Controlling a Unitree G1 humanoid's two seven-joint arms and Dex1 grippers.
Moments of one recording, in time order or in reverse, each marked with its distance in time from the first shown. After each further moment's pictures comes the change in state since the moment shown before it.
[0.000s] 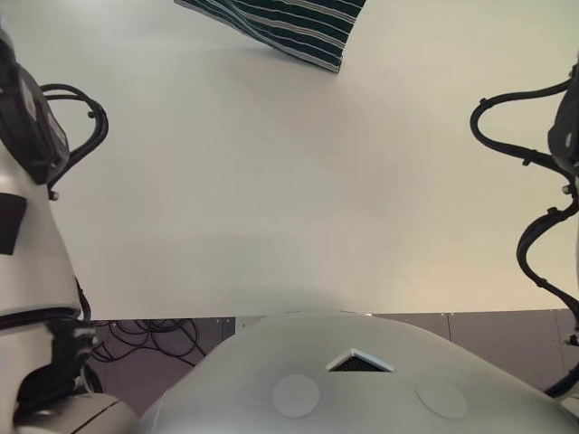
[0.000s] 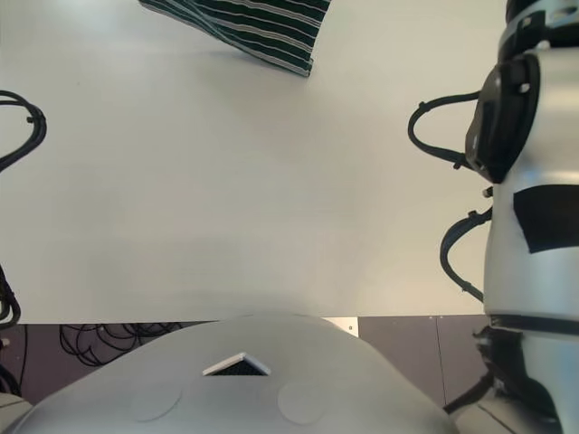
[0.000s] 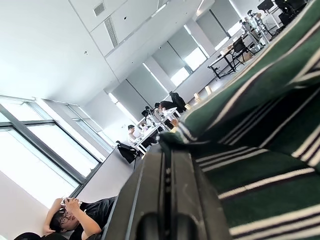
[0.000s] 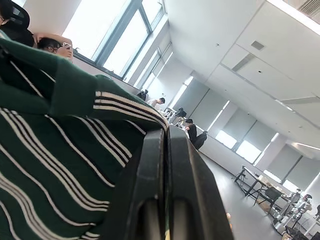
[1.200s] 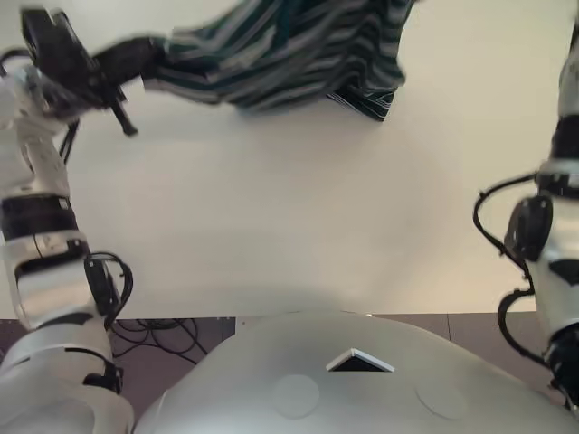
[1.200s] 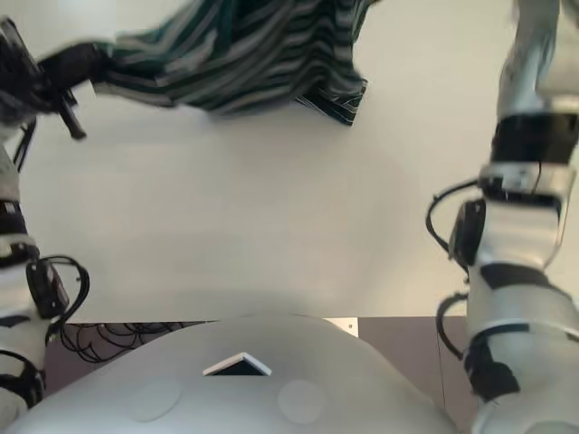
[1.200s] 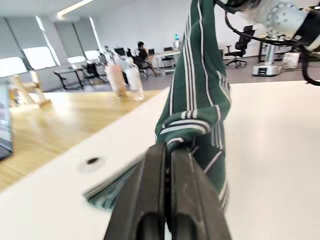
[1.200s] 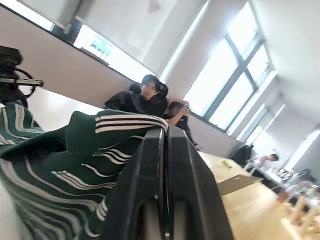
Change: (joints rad) left arm 1.182 0.065 0.258 -0.917 -0.656 0.323 -0.923; right arm 0.897 -0.133 -0.104 -1.102 0.637 0.272 0.806
